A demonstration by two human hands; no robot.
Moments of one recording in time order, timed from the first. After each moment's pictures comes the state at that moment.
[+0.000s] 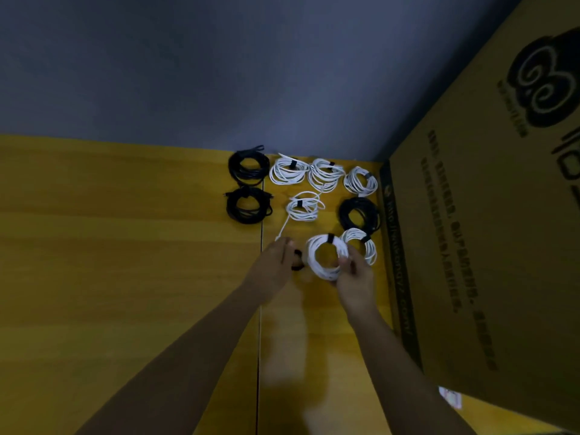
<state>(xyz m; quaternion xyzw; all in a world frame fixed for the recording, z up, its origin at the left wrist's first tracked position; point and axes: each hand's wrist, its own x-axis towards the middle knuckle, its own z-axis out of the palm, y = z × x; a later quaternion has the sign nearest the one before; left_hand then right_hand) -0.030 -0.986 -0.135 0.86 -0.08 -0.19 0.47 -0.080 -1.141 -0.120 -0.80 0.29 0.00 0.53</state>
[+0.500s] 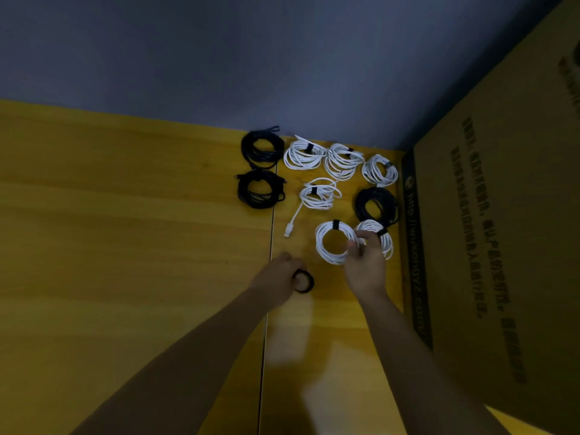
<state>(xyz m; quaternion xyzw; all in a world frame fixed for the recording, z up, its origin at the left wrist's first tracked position) -0.051 -0.977 -0.172 0.89 -0.16 -0.31 0.31 -0.055 -1.147 -0.145 -0.85 0.28 0.02 0.44</state>
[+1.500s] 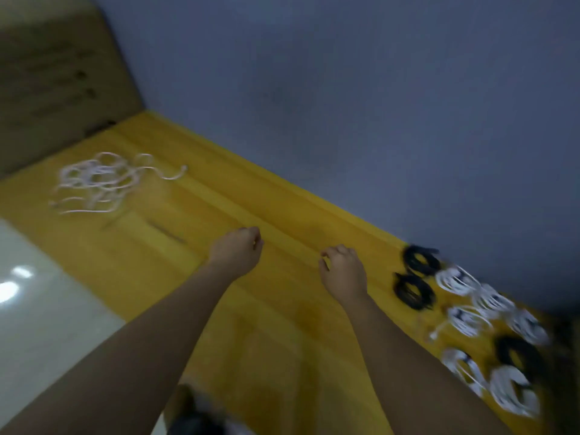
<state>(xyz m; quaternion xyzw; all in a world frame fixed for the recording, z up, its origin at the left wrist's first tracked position) -0.098 -0.607 -0.003 0.97 0.16 -0.05 0.18 -0.018 -0.817 -0.042 -0.96 -0.23 0.05 0.13</state>
